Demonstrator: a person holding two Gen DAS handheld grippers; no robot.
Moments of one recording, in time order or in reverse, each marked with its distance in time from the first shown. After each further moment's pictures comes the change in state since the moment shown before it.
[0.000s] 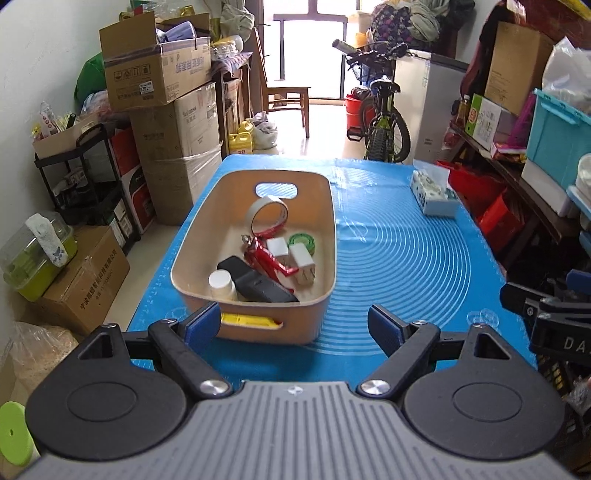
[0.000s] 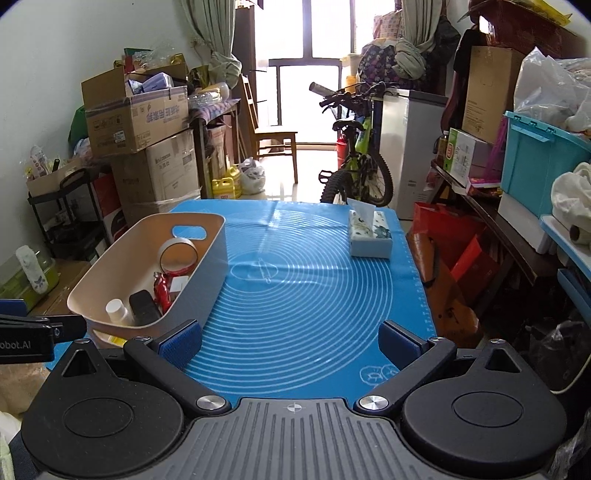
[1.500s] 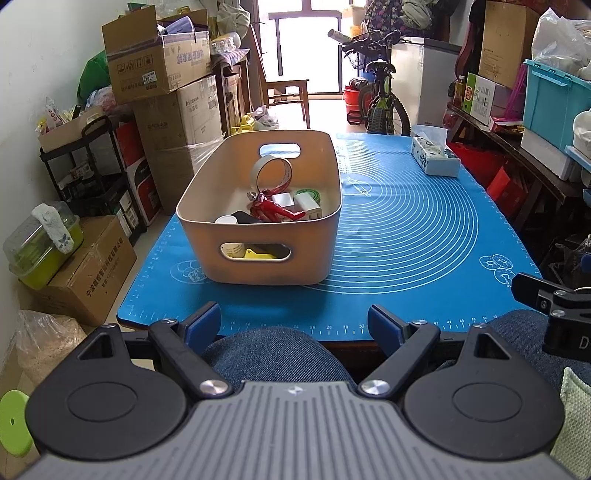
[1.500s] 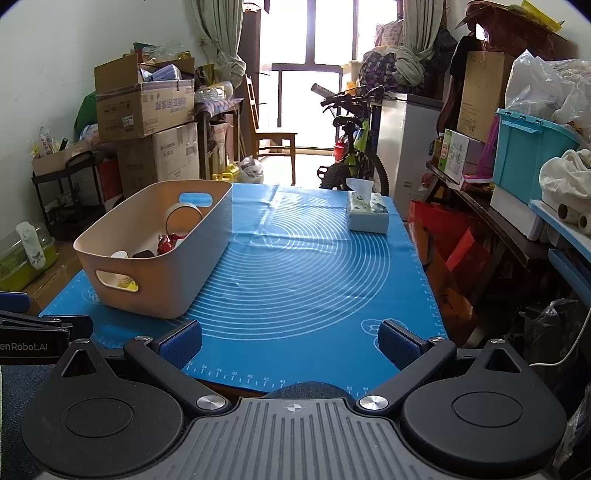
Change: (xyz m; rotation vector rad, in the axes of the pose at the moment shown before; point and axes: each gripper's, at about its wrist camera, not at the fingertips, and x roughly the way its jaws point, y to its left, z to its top) left arm 0.001 0.003 -0.075 0.036 -0.015 0.017; right arm -0.017 0.014 -0.081 -0.041 -0.032 -0.027
